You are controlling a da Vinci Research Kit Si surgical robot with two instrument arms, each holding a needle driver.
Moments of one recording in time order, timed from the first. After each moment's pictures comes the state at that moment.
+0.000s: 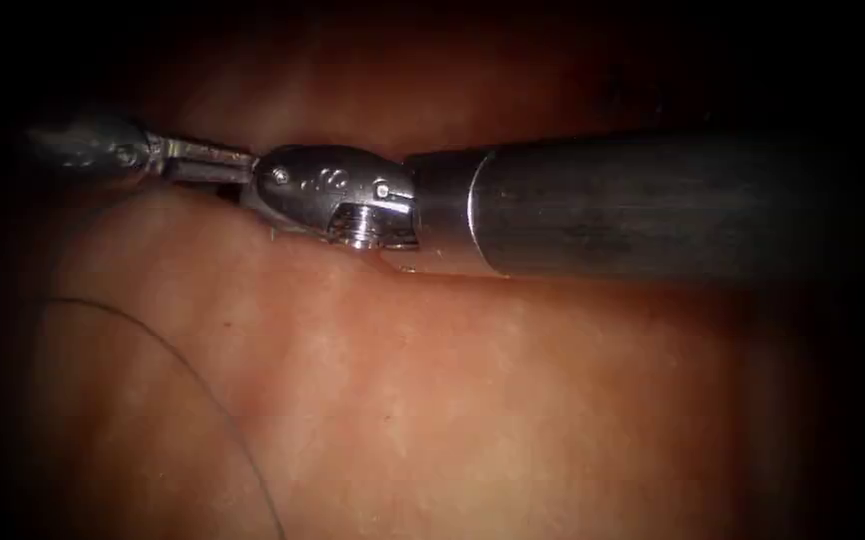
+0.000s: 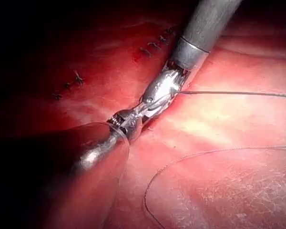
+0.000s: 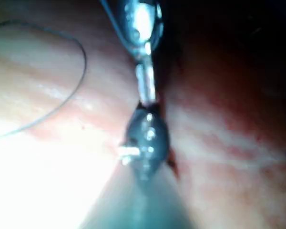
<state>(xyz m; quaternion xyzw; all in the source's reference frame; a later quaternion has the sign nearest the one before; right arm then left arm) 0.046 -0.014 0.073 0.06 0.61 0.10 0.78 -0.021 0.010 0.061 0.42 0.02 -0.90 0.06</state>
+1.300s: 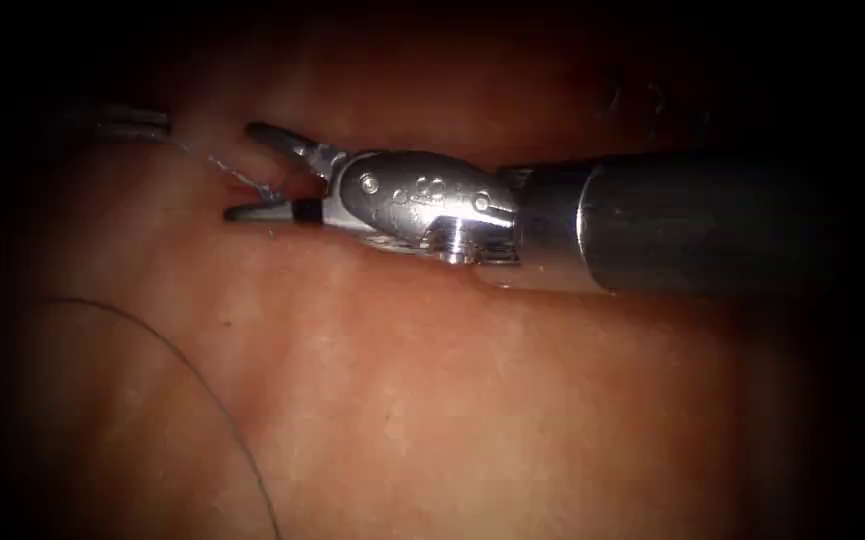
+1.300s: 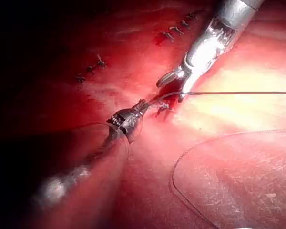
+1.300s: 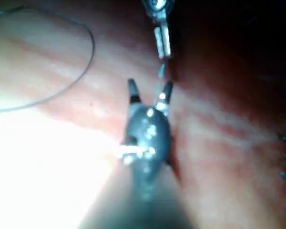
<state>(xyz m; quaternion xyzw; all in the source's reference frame) 0.040 -0.014 0.072 0.06 0.60 0.13 0.78 -0.015 0.012 0.063 0.41 0.00 -0.91 0.04</state>
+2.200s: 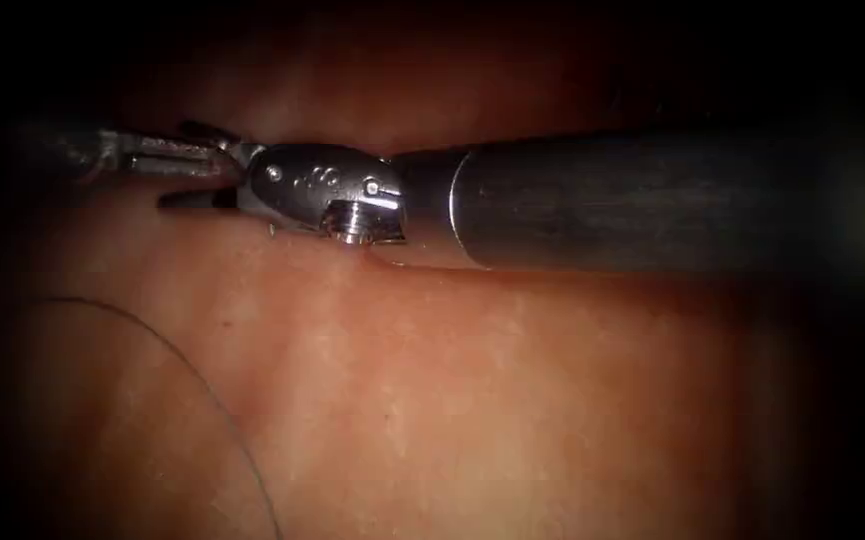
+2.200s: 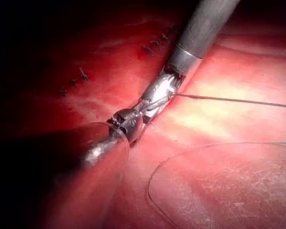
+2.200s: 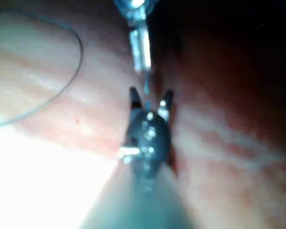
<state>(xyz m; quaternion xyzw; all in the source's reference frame) 0.046 -0.014 0.076 0.04 0.58 0.13 0.80 -0.019 0.010 0.059 0.43 0.01 -0.90 0.05</state>
